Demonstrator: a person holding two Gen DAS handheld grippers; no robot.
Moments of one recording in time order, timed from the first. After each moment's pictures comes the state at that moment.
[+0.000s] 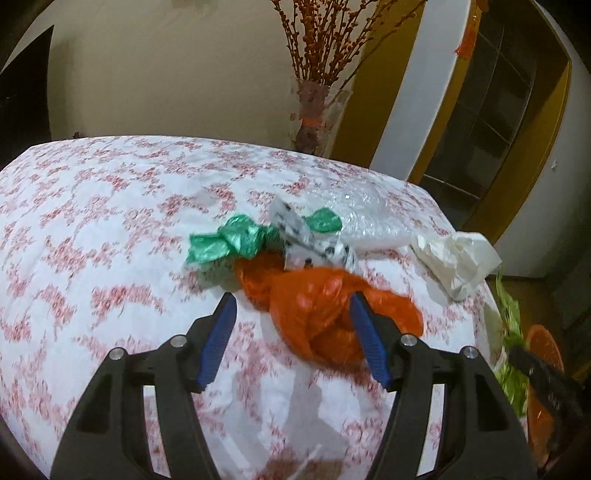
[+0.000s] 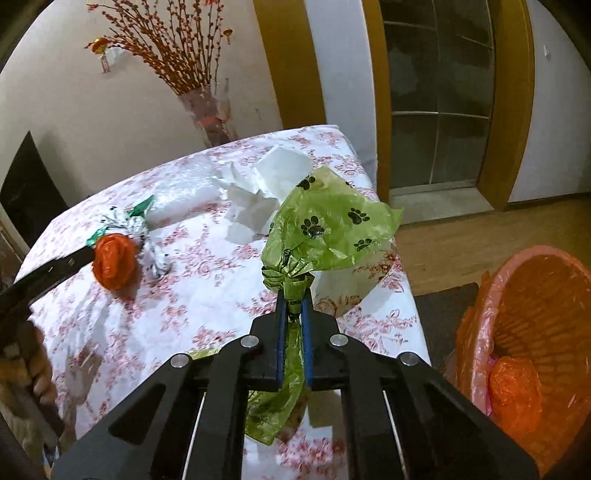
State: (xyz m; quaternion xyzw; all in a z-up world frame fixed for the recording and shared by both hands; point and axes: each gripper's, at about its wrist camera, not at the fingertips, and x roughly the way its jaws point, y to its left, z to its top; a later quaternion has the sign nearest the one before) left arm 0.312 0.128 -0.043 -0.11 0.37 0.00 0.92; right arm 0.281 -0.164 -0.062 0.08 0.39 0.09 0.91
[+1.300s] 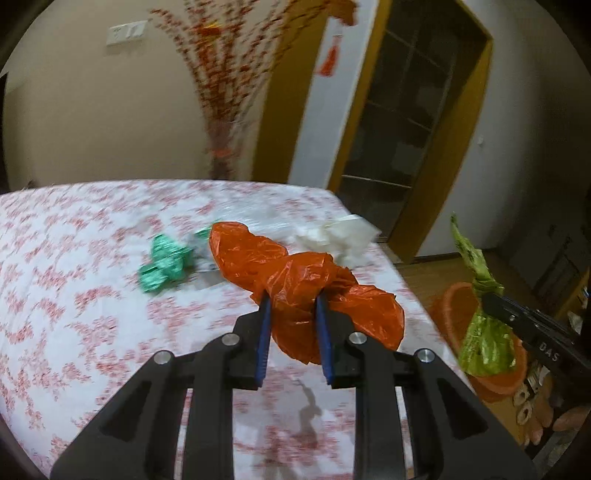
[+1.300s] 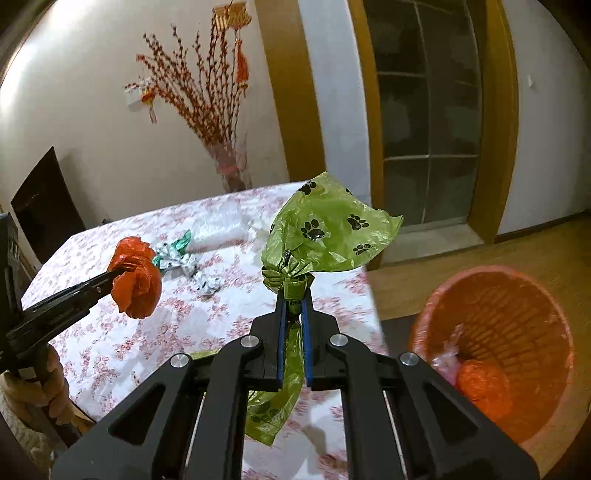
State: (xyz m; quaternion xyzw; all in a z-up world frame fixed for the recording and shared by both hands) left arm 0.213 0.063 0.009 -0.06 0.31 -0.14 0.94; right arm 0.190 -0.194 0.002 0.07 0.30 0.07 0.95
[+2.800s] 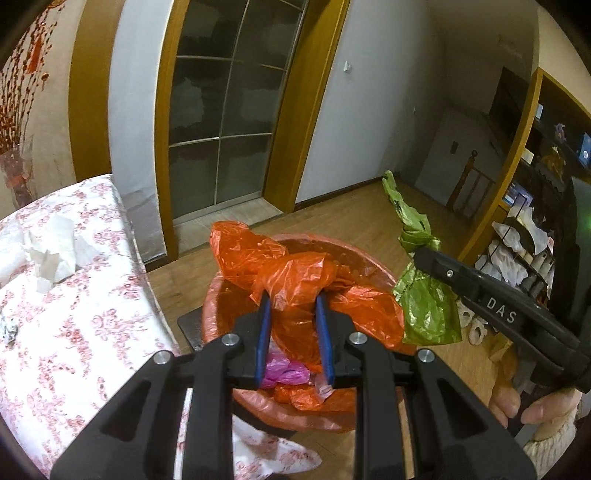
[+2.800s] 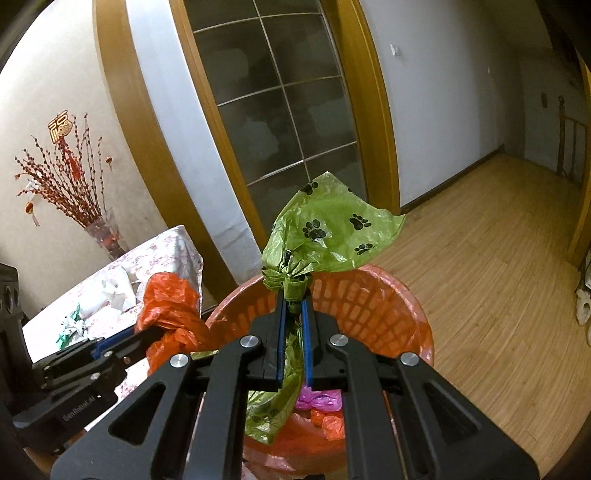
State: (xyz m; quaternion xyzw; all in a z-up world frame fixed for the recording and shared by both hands) left arm 0.199 -0.237 -0.021 0.02 0.35 -0.36 0.87; right arm 0.143 -0.396 -0.024 0.19 0.27 -0.10 0.94
